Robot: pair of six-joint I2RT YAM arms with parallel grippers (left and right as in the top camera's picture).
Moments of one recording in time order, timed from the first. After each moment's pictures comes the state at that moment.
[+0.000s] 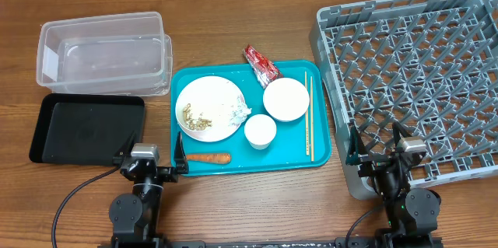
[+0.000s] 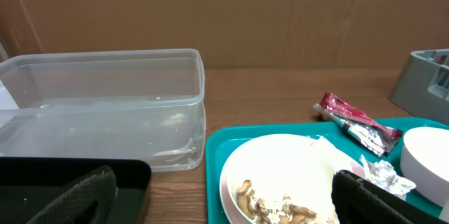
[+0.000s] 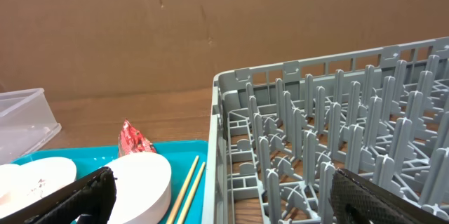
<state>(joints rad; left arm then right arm) 0.01 0.02 0.01 -0.08 0.05 -0.03 0.07 0.02 0.02 -0.03 -0.08 0.16</state>
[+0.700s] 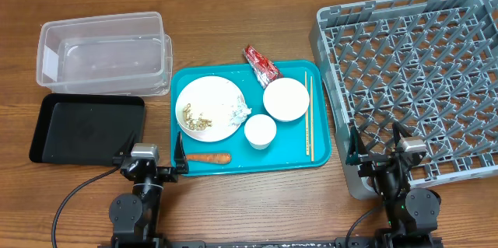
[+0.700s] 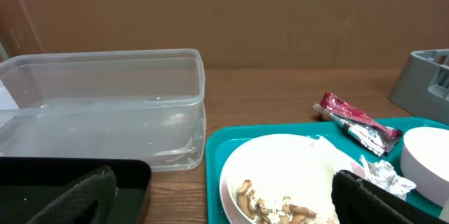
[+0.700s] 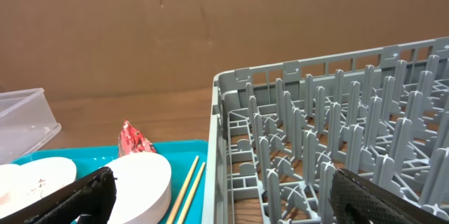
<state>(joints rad) 0.01 0.02 0.01 -0.08 0.05 -0.03 0.07 0.02 0.02 -0.03 -0.08 0.15</state>
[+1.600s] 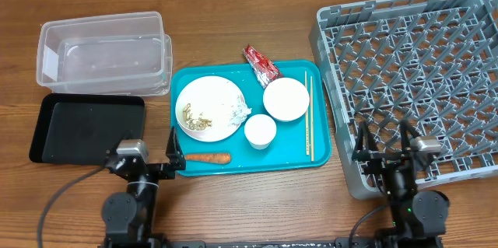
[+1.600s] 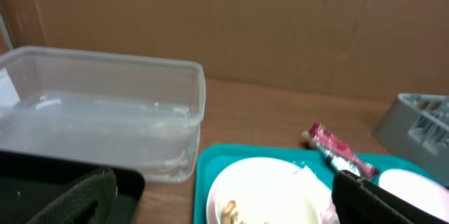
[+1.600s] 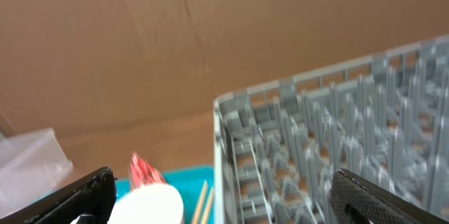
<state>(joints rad) 0.01 0.11 0.15 -0.12 0.03 -0.17 0.07 0.06 0.13 -0.04 -0.04 0.27</state>
